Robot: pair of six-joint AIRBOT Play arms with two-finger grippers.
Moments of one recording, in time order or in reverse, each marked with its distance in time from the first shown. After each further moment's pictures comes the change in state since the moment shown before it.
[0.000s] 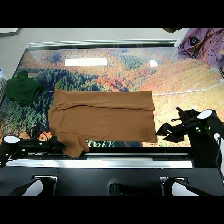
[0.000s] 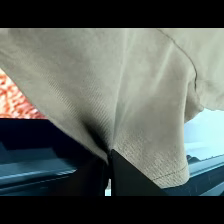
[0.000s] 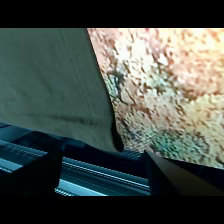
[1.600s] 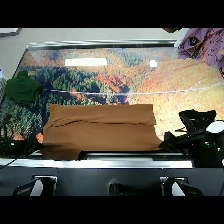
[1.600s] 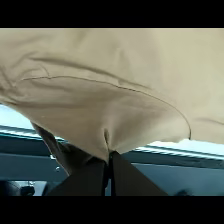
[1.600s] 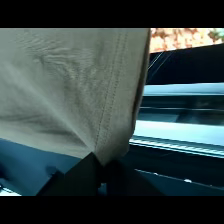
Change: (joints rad) left arm -0.015 0.438 0.330 0.300 -0.431 -0.405; right arm 0.013 0.402 -0.139 0.004 0.212 0.199
